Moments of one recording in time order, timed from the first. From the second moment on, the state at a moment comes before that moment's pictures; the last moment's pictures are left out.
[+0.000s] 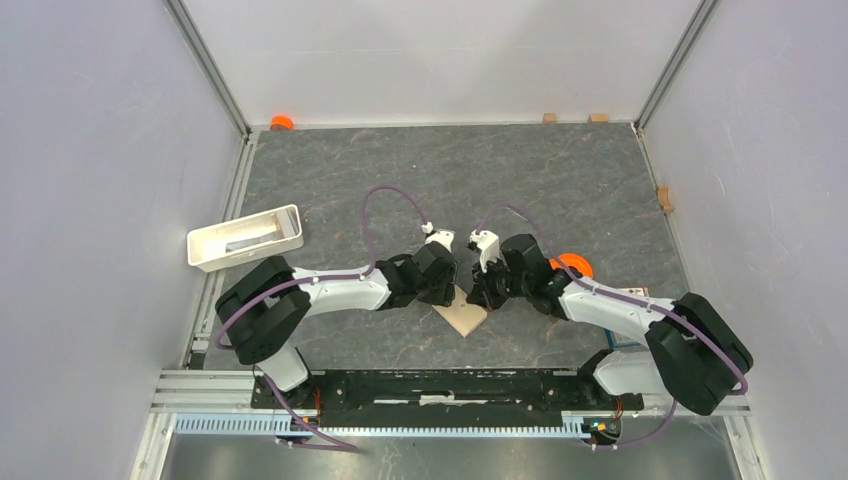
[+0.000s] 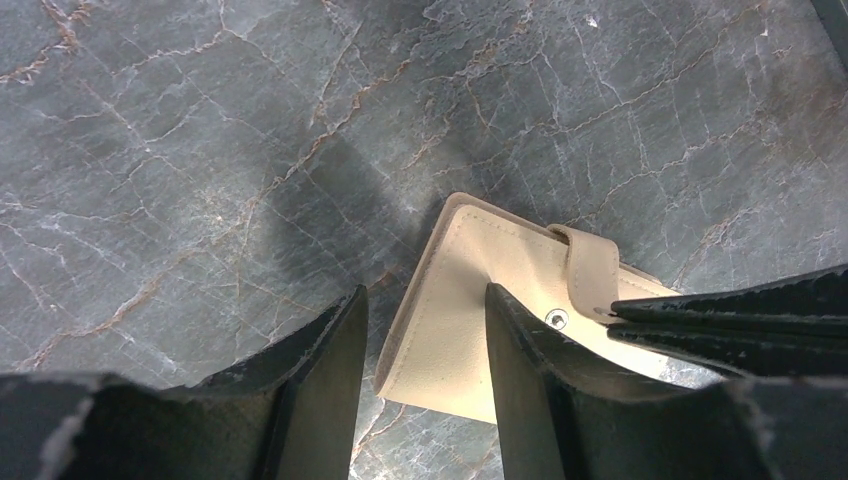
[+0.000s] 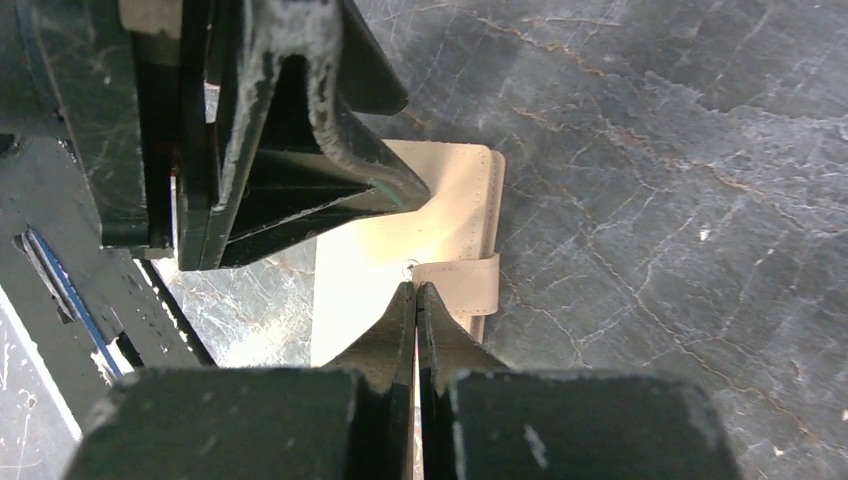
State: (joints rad) left arm -0.97 1.64 0.84 -0.10 -0.16 -0.59; right arm 0.66 1.30 0.53 0.02 -0.39 0.12
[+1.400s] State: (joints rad) left arm -0.97 1.64 0.82 -0.05 -0.15 -0.59; right arm 0.92 1.29 0.47 0.12 0.01 0.11
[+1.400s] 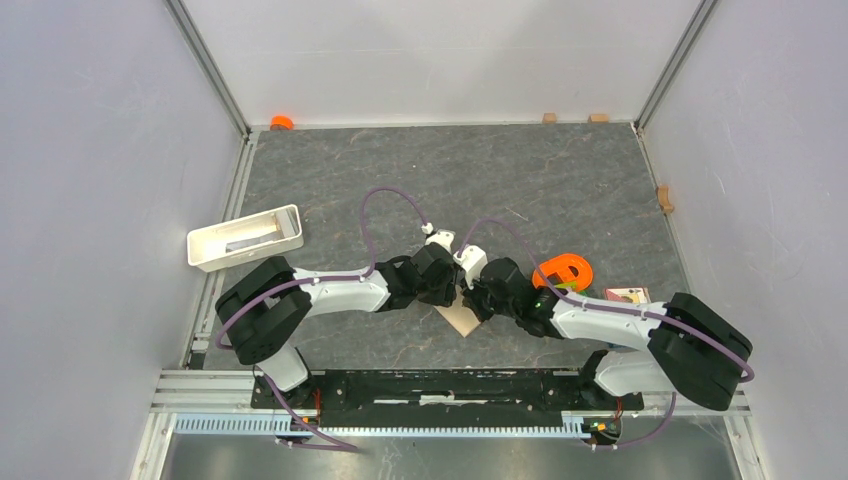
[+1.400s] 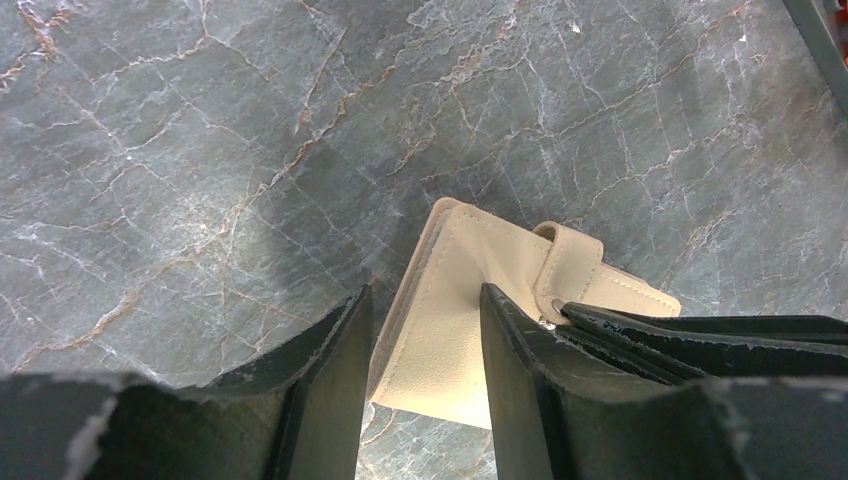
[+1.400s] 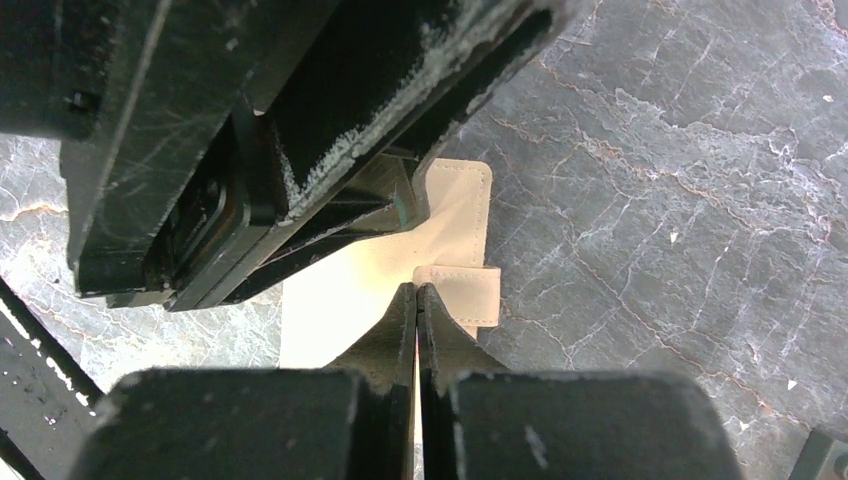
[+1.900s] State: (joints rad) left arm -0.97 1.64 0.82 -0.04 -0.15 -0.60; right arm 0.97 1.26 0.43 0.16 0.07 0.11
